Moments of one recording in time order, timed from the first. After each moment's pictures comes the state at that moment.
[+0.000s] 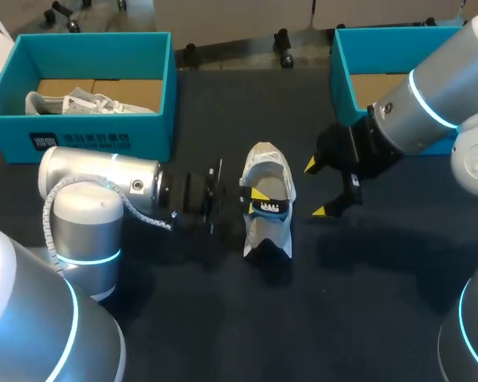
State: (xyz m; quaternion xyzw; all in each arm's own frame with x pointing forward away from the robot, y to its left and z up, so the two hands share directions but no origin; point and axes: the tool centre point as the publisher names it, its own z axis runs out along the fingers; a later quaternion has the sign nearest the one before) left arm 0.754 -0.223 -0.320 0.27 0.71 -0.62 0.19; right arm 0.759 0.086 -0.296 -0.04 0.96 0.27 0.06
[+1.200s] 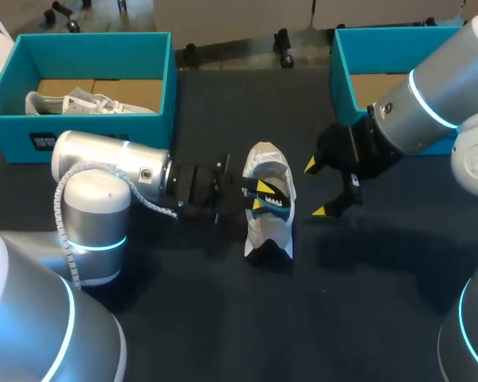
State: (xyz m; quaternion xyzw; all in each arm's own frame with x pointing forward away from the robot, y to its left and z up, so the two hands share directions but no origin) left arm 0.768 -0.233 -0.322 0.32 0.69 -0.62 0.19; right arm 0.759 0.086 -0.296 -0.04 0.96 0.27 0.06
